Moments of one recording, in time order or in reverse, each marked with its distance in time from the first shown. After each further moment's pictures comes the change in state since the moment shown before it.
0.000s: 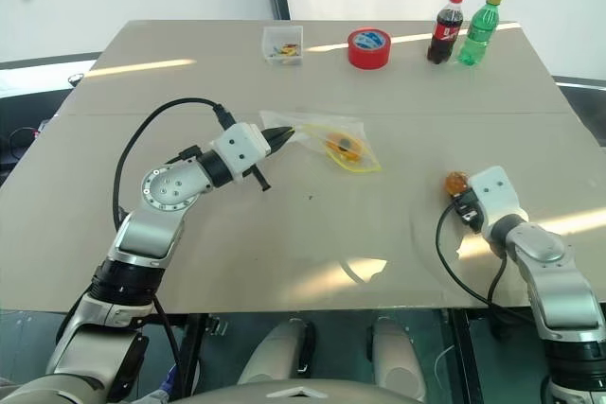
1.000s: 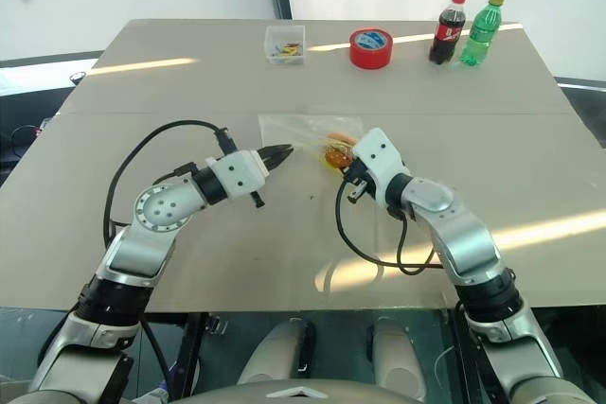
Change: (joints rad) left arm 0.128 0.070 -0.010 -0.072 0.067 -0.150 -0.018; right arm -0.439 0.246 0.397 0.044 0.022 0.099 0.037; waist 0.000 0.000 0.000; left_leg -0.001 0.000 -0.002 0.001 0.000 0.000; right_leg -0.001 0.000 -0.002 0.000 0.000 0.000
